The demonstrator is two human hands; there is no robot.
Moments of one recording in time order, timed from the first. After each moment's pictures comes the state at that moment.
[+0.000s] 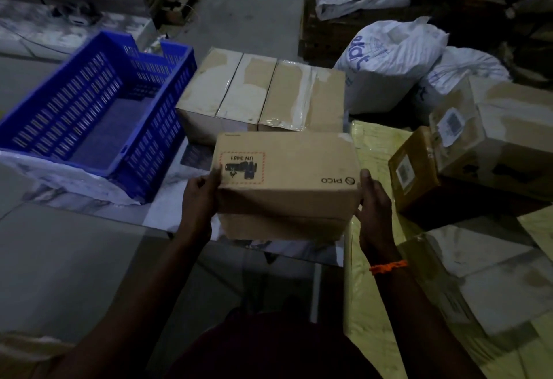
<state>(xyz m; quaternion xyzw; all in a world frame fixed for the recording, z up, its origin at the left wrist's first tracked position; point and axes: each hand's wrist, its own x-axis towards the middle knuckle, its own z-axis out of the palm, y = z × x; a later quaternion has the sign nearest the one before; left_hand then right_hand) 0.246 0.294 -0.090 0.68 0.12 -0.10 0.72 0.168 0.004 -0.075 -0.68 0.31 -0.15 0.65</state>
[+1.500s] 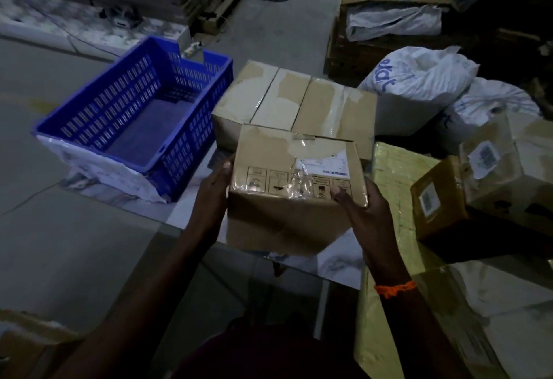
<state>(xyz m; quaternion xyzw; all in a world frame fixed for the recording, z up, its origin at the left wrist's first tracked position) 0.247 0.323 -0.043 0.70 0.07 -0.07 0.71 0.192 0.058 -0.046 -0.80 0.16 -0.09 0.56</state>
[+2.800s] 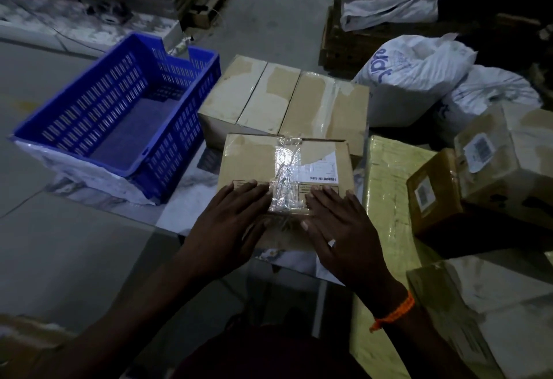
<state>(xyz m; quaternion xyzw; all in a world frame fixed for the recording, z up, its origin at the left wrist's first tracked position) 0.217 0.306 -0.052 0.92 -0.34 0.07 0.19 0.171 0.053 -0.064 -0.96 -0.15 -0.20 0.12</state>
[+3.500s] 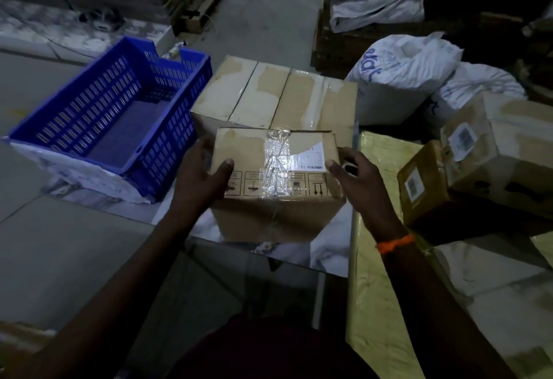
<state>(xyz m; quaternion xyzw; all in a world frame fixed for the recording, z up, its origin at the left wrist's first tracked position) 0.261 0.306 -0.032 0.86 -0.03 0.01 0.52 0.215 0.020 -0.022 -0.84 0.15 -0.06 0.52</state>
